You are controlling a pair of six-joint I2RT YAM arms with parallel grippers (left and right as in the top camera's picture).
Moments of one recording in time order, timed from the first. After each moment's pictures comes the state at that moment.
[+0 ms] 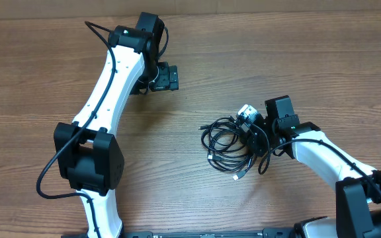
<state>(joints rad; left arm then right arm) -0.27 2.06 1.92 -1.30 0.03 -0.37 0.24 1.56 0.74 -0.36 -0.31 -0.54</state>
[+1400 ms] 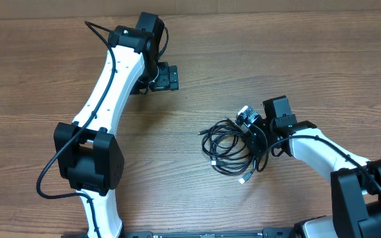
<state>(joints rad) -0.27 2.06 1.92 -1.30 0.03 -0.37 0.24 1.62 0.74 -0.36 -0.29 -0.51</state>
